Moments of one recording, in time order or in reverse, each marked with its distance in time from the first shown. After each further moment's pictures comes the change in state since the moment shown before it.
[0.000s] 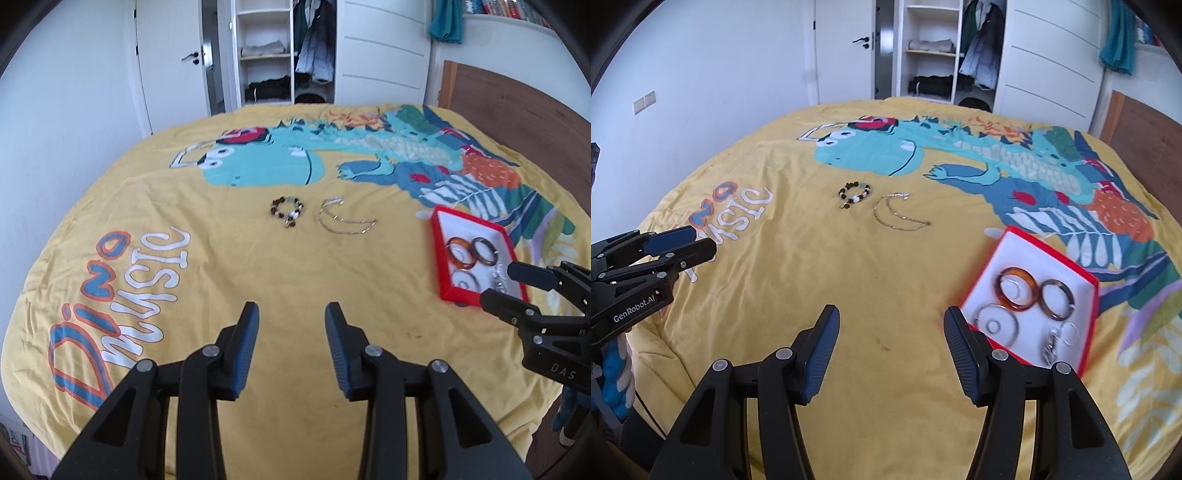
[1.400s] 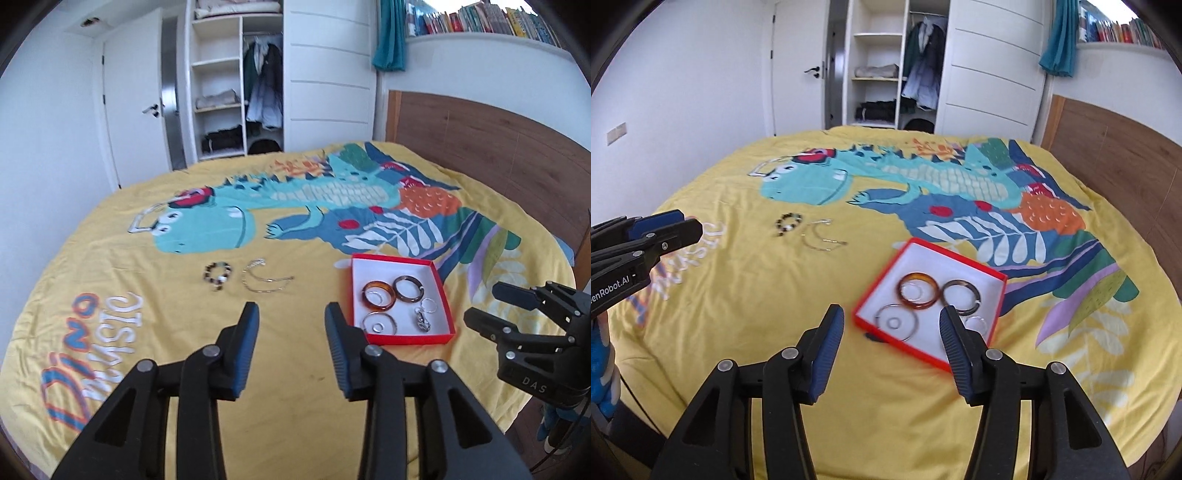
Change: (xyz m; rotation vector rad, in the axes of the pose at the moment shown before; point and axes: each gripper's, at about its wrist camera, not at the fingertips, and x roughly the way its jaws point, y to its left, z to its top) left arm -0.095 -0.107 0.032 0.094 -0.189 -0.104; right arm -0.106 -0.077 -0.028 0.088 -0.114 -0.148
